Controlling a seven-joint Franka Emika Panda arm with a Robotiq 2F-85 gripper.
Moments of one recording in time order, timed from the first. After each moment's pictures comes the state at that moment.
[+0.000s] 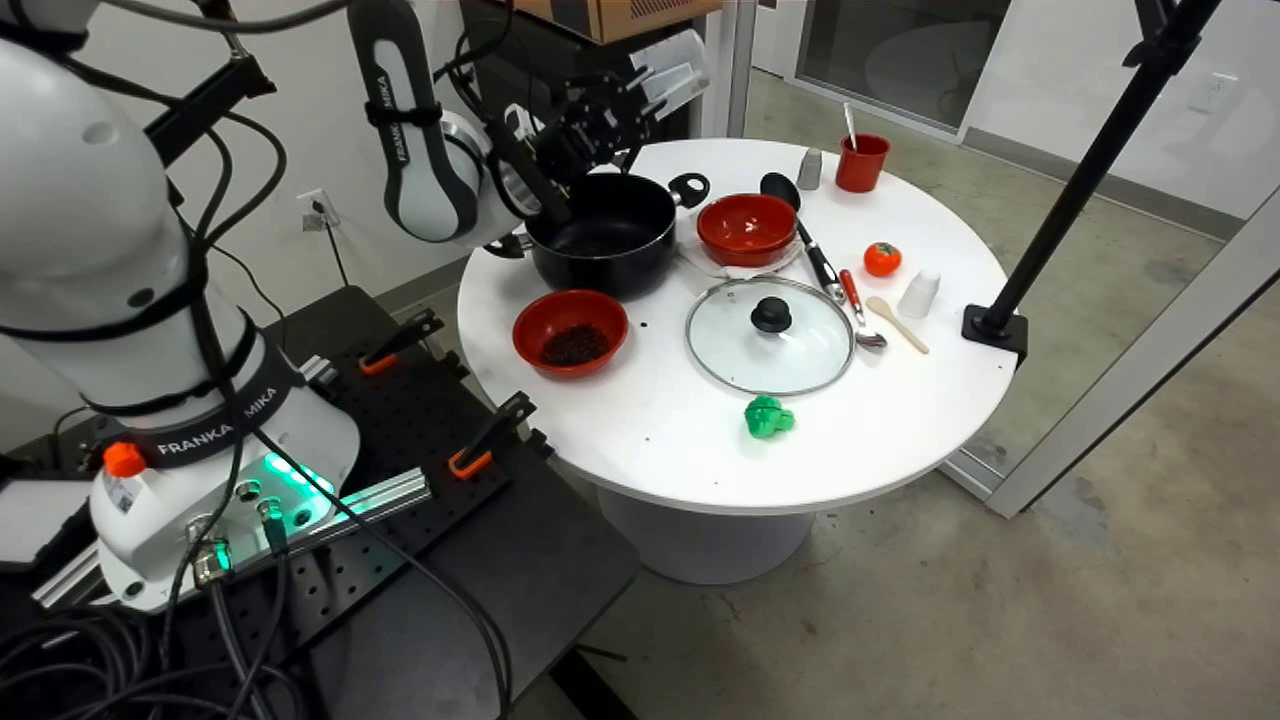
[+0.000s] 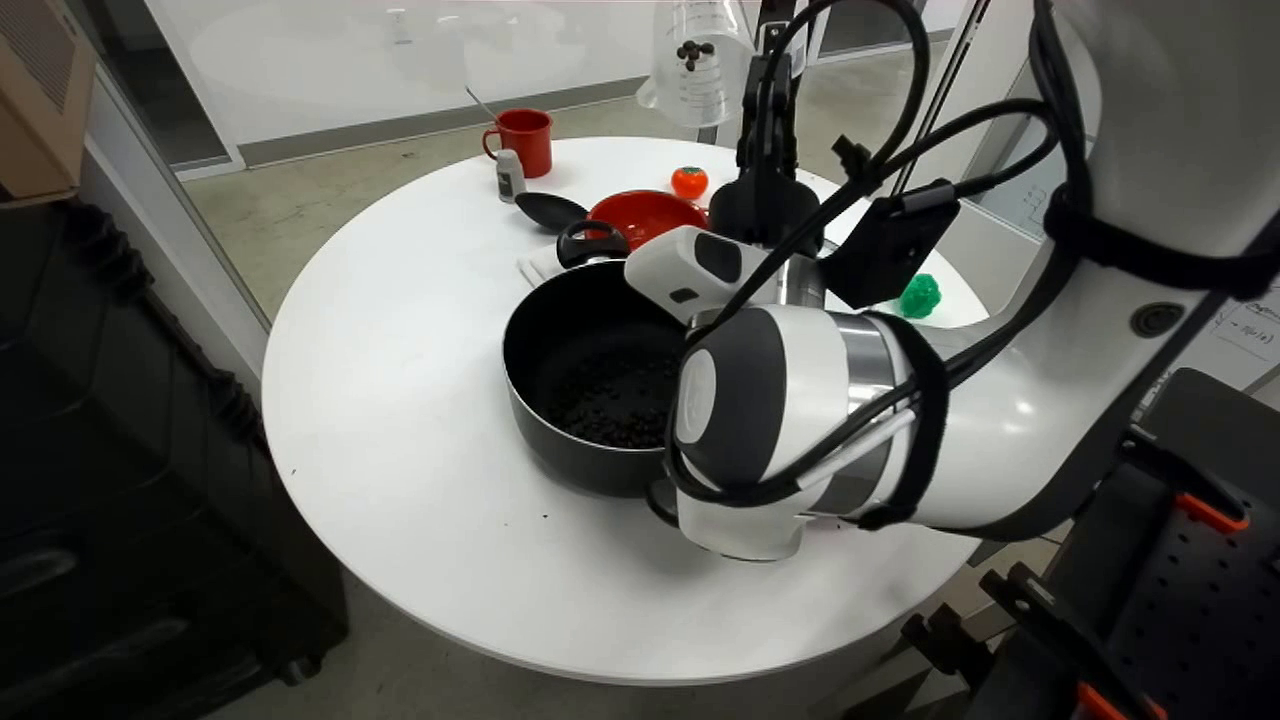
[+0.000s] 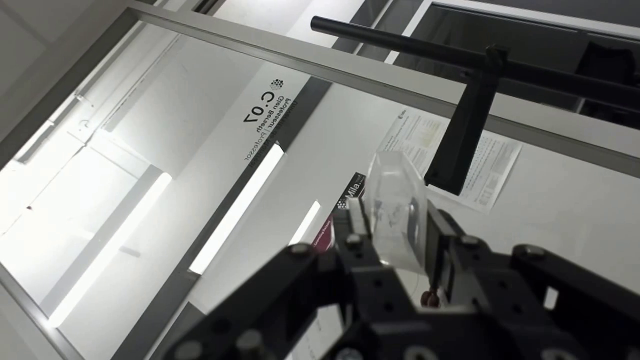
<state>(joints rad) 0.27 0.78 0.20 -2.30 -2.04 0.90 1.20</state>
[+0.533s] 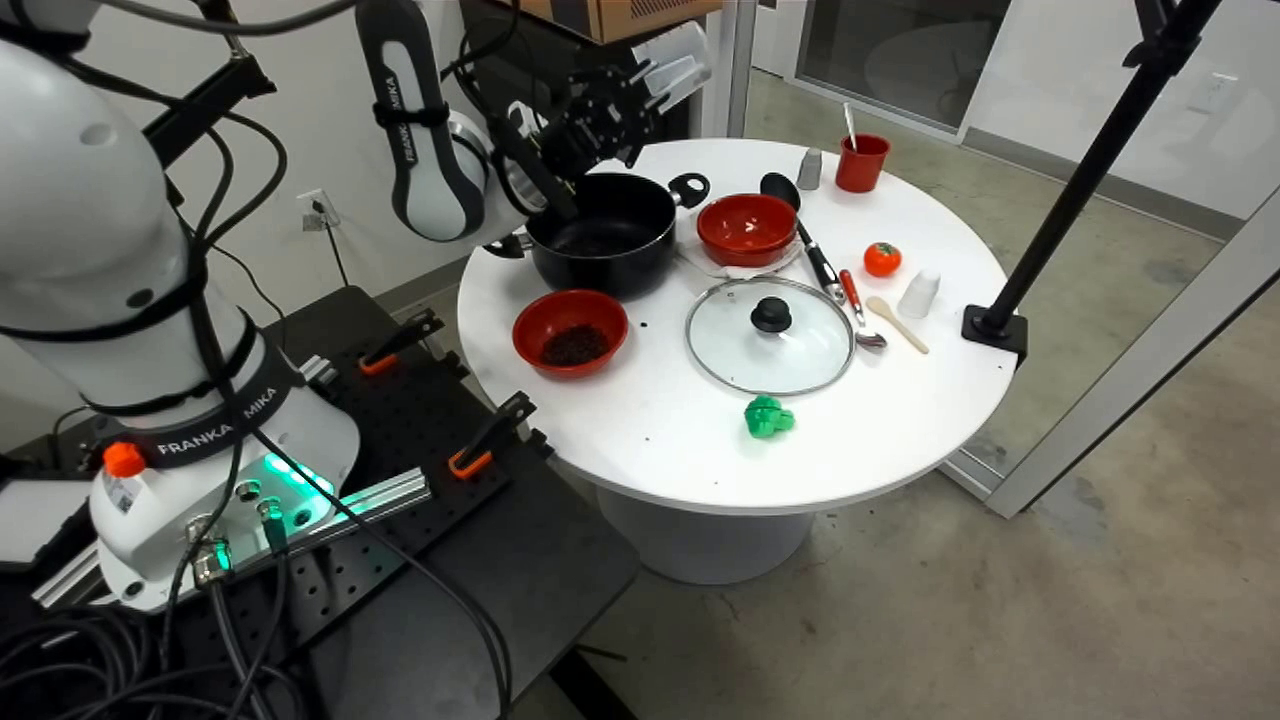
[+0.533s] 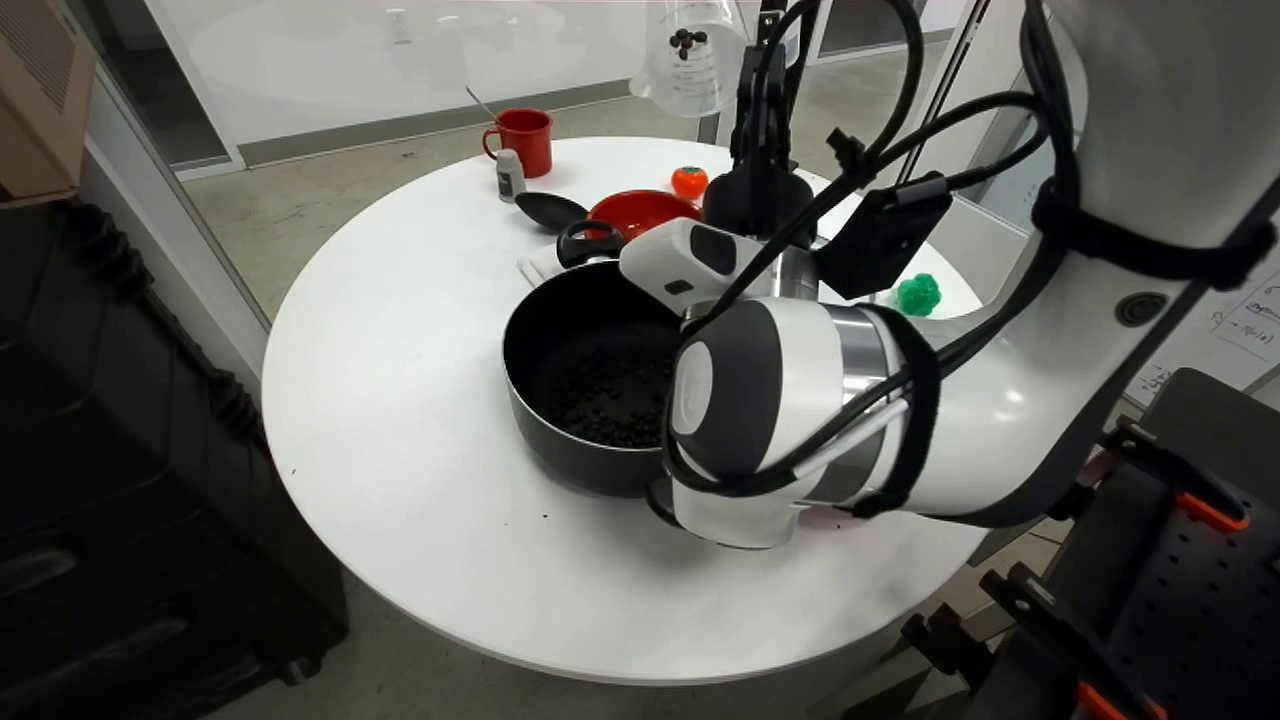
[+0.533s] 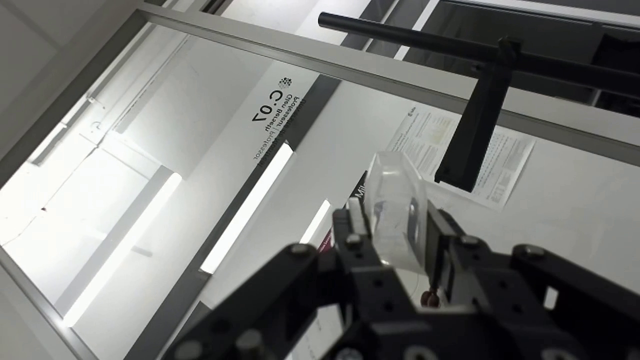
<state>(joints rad) 0.26 0.78 0.20 -2.29 -2.07 0.88 1.20</state>
